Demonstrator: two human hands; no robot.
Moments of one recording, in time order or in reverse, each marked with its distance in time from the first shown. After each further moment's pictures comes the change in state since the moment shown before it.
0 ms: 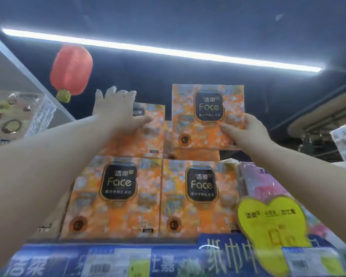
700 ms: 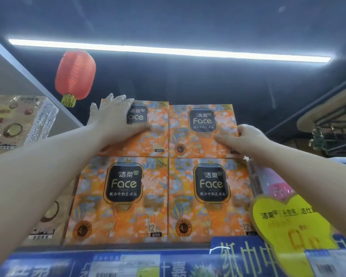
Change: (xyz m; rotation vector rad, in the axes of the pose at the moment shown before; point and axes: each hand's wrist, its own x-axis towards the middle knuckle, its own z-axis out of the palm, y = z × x) left_hand -0.009 -0.018 0.020 -0.108 -0.035 0.001; right_hand -0.002 0.010 0.019 -0.238 -0.227 0.116
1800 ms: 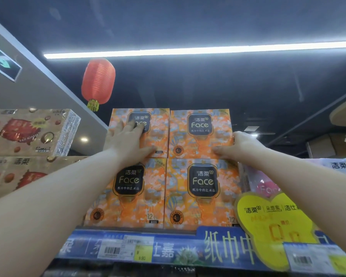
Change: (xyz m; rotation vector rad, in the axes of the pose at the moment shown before) left_hand -0.053 0.043 -0.012 0.088 -0.143 -0.084; right_hand -0.013 0.003 -0.016 -0.214 -0.129 -0.090
